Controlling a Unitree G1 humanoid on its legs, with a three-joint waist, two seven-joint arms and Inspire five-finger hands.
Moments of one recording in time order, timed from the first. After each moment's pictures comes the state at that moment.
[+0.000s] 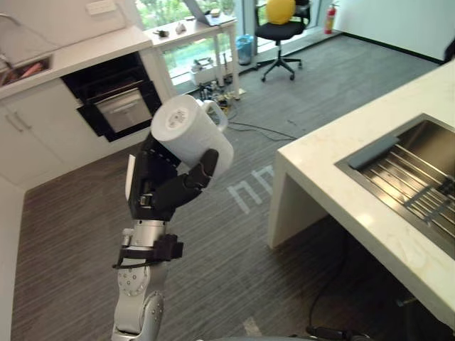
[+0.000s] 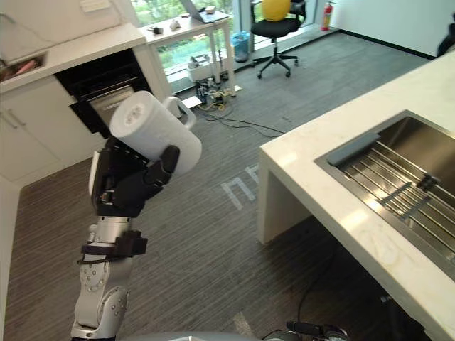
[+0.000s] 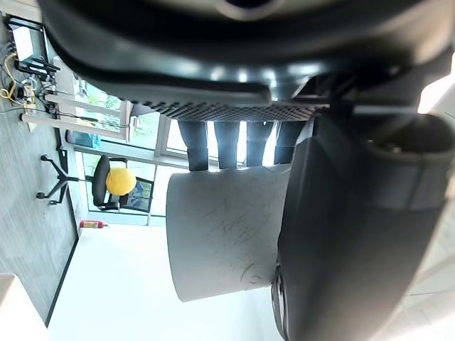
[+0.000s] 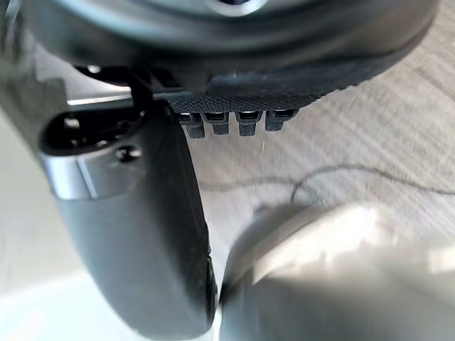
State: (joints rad) left arm 0.19 0.10 -0.13 -0.43 -0.34 -0.25 -0.02; right arm 0.07 -0.20 -0.22 1.02 0.01 0.36 -0.01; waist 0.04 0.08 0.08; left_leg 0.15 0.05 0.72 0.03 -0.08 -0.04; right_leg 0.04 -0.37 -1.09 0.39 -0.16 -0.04
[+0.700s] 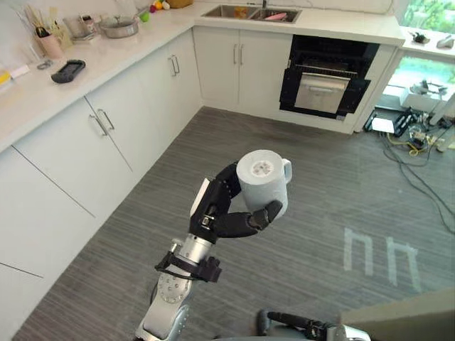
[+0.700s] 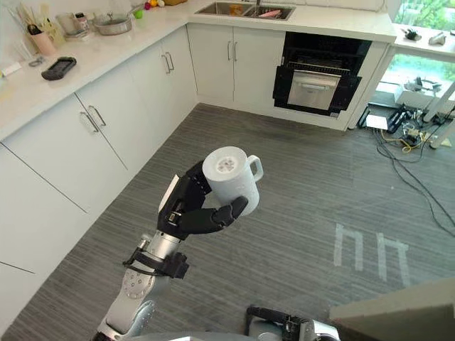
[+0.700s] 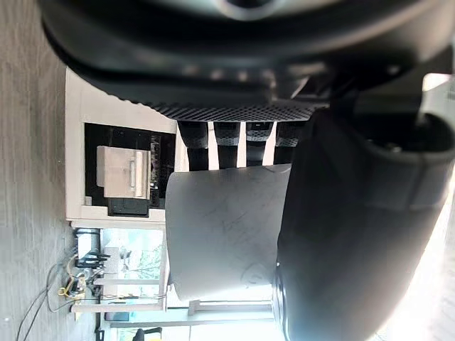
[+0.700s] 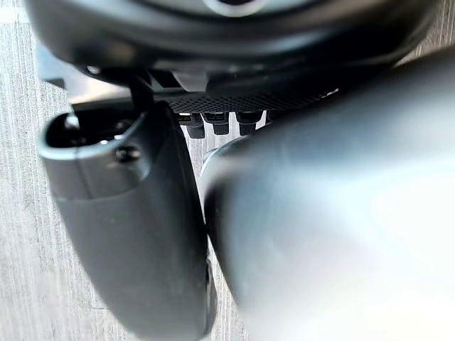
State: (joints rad) left arm 0.12 0.20 -0.40 -0.18 -0.24 -0.35 -0.07; right arm -0.02 -0.16 -0.10 1.00 0.29 0.52 0.09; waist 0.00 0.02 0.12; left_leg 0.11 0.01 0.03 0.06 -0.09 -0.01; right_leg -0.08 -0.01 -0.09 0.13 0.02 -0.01
